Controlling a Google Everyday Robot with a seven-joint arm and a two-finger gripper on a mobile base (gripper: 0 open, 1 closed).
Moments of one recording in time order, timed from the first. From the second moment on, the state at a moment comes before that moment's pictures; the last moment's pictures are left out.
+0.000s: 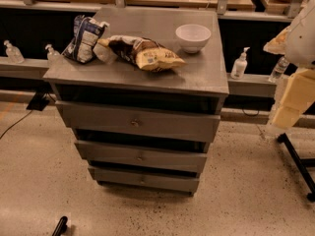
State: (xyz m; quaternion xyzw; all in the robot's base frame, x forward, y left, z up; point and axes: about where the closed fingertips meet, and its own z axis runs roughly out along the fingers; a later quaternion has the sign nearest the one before) arm 0.437 -0.217 0.979 -0.60 0.78 -0.04 0.16
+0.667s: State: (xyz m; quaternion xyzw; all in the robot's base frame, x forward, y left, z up) arm 0.438 -0.206 0.934 -0.62 0.77 0.01 0.16
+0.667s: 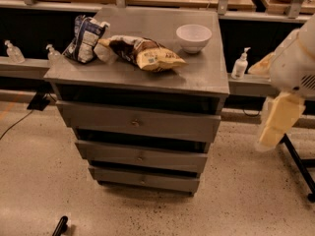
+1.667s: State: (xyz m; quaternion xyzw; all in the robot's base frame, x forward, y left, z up) arm 0.411 -0.186 0.811 -0.65 0.75 0.08 0.12
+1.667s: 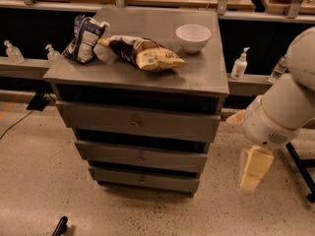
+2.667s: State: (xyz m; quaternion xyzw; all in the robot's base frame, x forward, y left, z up) arm 0.362 -0.098 0.608 -0.68 0.71 0.19 0.06
